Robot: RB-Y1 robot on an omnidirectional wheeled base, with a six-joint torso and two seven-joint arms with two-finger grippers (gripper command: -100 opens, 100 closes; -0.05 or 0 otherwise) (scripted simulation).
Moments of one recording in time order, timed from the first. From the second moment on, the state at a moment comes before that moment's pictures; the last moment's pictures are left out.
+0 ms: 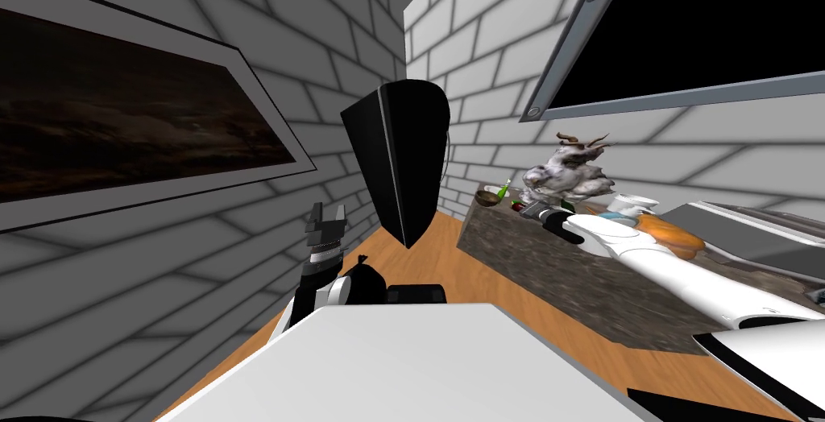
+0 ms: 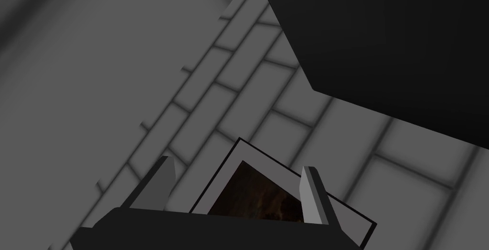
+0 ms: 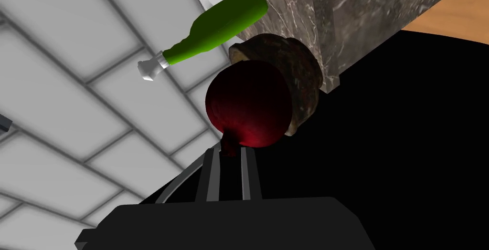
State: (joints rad) left arm 0.53 -0.04 0.04 -2.22 -0.04 -0.61 0.17; right arm -0.16 -1.26 0.23 -0.95 0.80 -0.15 0.53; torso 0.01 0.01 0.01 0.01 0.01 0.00
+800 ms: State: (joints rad) left arm 0.53 -0.04 0.04 -2.22 -0.04 -0.61 0.17; right arm -0.18 -1.24 0.19 -0.91 0.79 -0.12 0.51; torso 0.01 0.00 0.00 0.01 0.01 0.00
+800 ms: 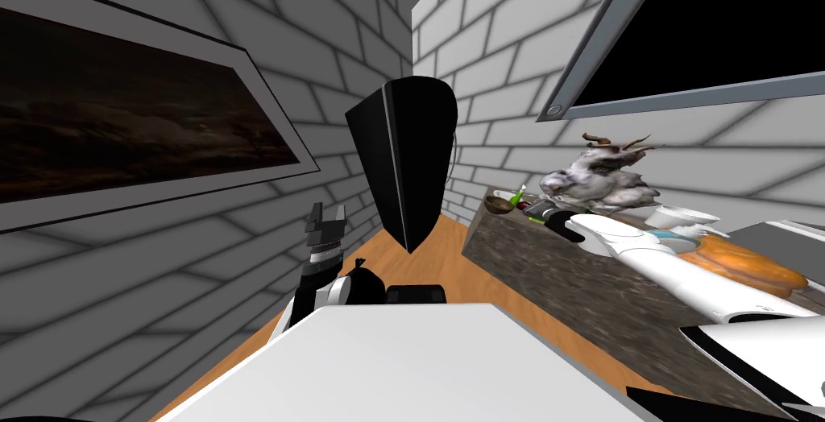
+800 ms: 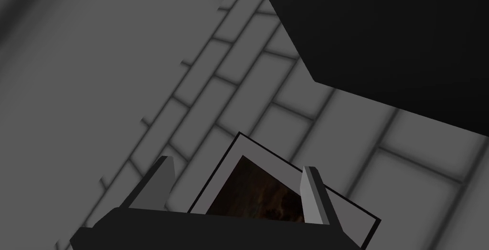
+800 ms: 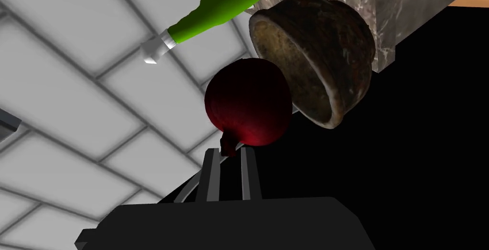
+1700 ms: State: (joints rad) left arm 0.53 -0.04 0.04 -2.22 -0.04 -0.61 0.17; right arm -0.14 -1.25 0.26 -0.82 0.70 -0.17 0.48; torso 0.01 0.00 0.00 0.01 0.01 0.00
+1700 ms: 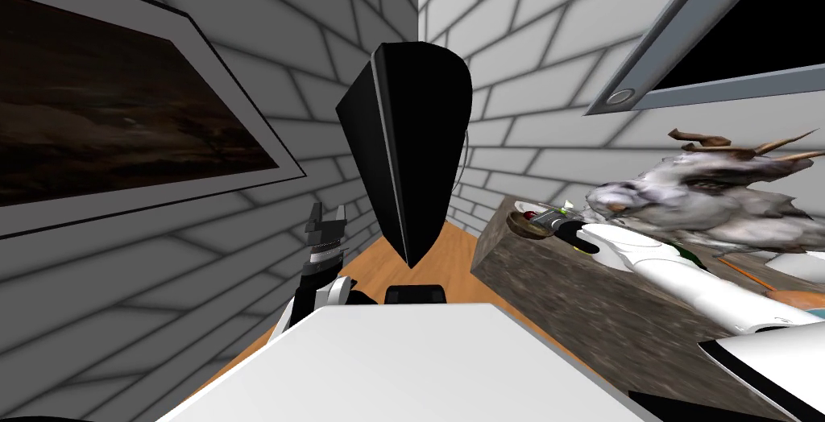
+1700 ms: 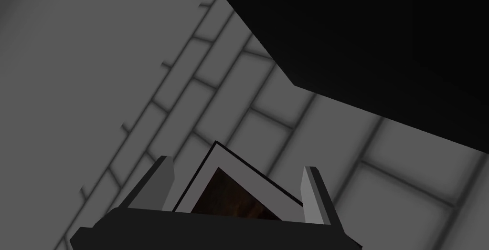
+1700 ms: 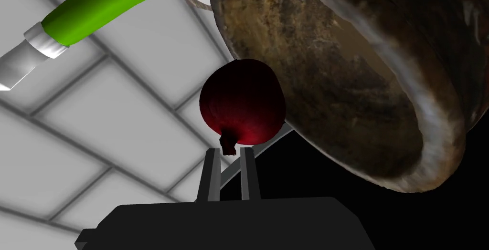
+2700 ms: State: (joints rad) left arm 0.53 -0.04 0.04 -2.22 -0.04 -0.61 0.17; right arm -0.13 -1.32 0.28 -0.82 0.68 -0.21 0.44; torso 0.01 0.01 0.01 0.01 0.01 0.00
